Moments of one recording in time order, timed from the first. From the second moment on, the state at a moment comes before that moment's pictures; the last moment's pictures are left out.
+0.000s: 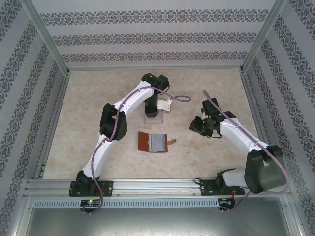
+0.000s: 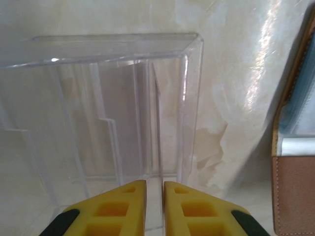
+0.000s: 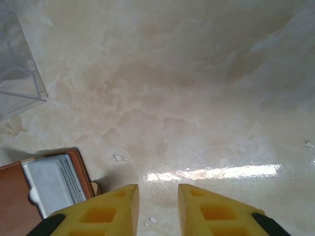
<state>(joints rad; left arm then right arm) -0.58 2.46 2.39 -1.53 0.00 0.92 0.24 1.32 0.83 -0.68 -0.27 0.65</state>
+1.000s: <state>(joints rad) -0.58 2.46 2.40 -1.46 -0.06 0.91 0.24 1.32 0.83 -0.68 -0.27 0.65</state>
